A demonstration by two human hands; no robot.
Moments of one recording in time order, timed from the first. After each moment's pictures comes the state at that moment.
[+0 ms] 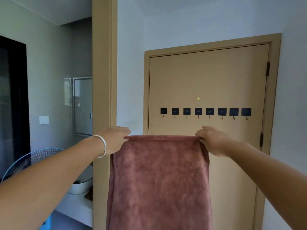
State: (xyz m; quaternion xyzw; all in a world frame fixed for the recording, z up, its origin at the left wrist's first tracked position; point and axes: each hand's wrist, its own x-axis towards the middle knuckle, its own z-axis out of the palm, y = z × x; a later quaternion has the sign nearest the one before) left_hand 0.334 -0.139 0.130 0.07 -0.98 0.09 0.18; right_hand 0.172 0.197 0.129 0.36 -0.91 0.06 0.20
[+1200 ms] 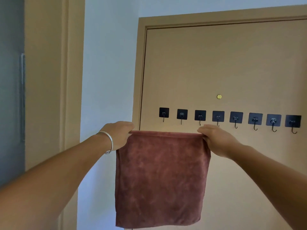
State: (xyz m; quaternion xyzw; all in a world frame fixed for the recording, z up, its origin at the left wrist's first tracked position) left_hand -0.078 -0.356 0.122 0.03 -0.97 0.05 0.25; right_hand -0.186 -0.001 0.133 0.32 -0.91 0.08 0.27
